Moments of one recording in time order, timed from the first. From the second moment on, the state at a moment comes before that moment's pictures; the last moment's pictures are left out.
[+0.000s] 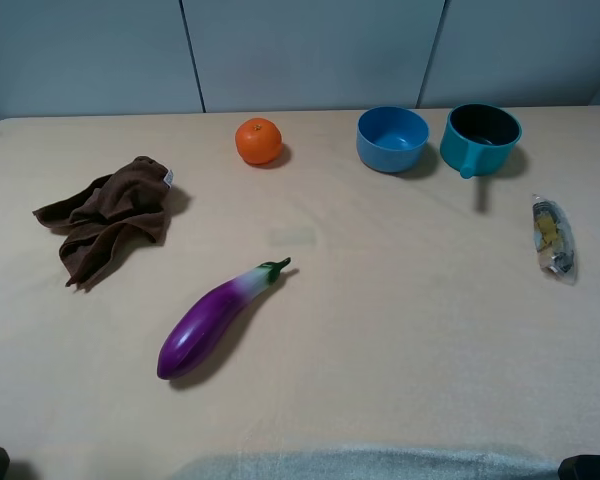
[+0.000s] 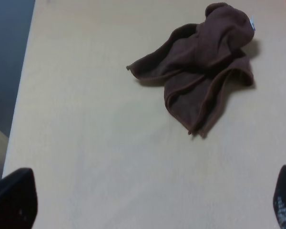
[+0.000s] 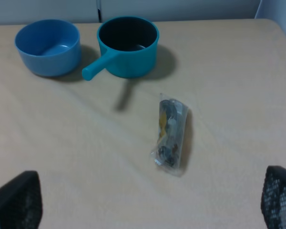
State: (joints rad) left arm -0.03 0.00 -0.49 0.09 1.06 0.02; right arm -0.02 -0.01 -0.49 -0.01 1.03 -0.01
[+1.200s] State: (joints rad) left arm -0.03 0.00 -0.49 0.09 1.06 0.02; right arm -0.02 -0.01 -0.49 -0.01 1.03 -0.01
